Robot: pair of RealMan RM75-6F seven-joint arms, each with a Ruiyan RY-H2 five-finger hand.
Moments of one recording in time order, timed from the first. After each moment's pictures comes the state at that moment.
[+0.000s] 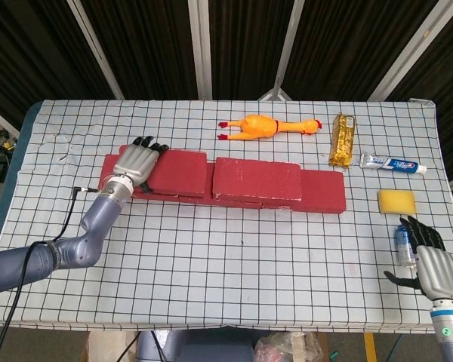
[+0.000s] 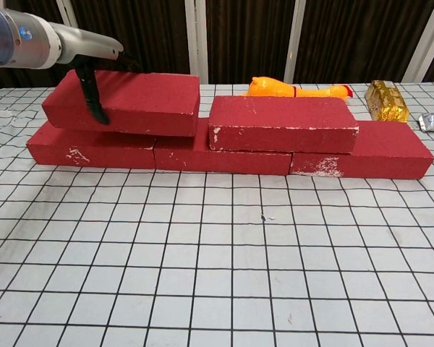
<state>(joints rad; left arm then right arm) -1.17 -1.33 -0.12 -1.45 0.44 0.76 0.65 0.13 -1.05 0.07 -1.73 -1.31 1.30 0.02</state>
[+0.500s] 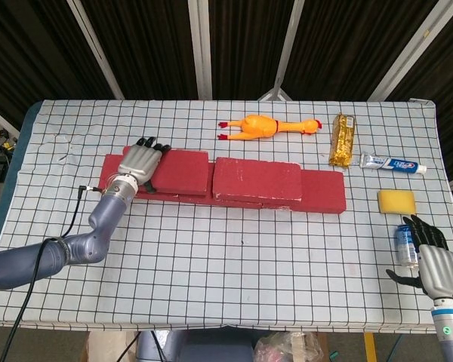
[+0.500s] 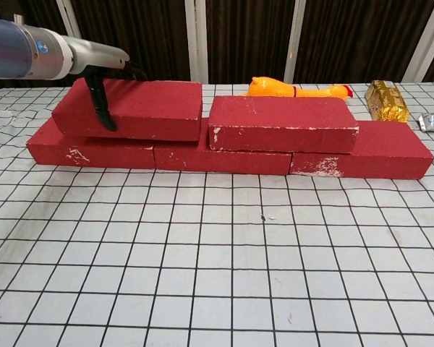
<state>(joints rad) -1.19 -1.40 -0.10 -1.34 0.44 0.73 0.62 0.12 -1.06 0.08 -1.73 -1.29 1.31 0.01</state>
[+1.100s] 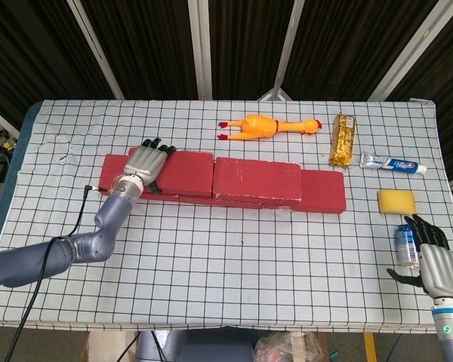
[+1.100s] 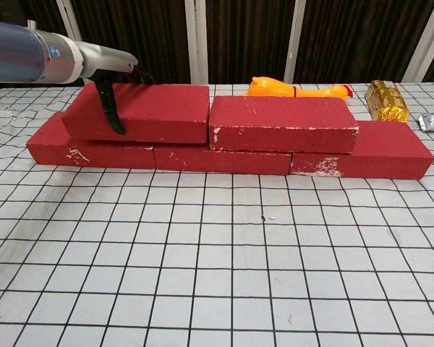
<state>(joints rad) -1.21 -1.43 -0.09 -1.31 0.42 0.72 0.61 0.12 -1.06 0.09 -1.73 -1.28 1.31 0.01</state>
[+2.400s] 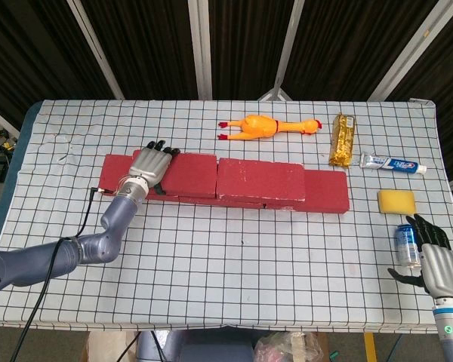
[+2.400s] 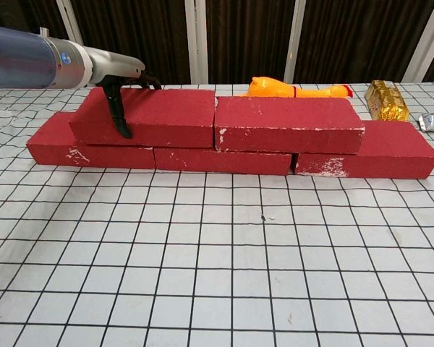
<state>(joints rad) -1.23 -1.46 -0.08 -1.30 0.40 0.73 0.62 0.12 -1.06 0.09 -1.73 -1.28 1.30 0.02</state>
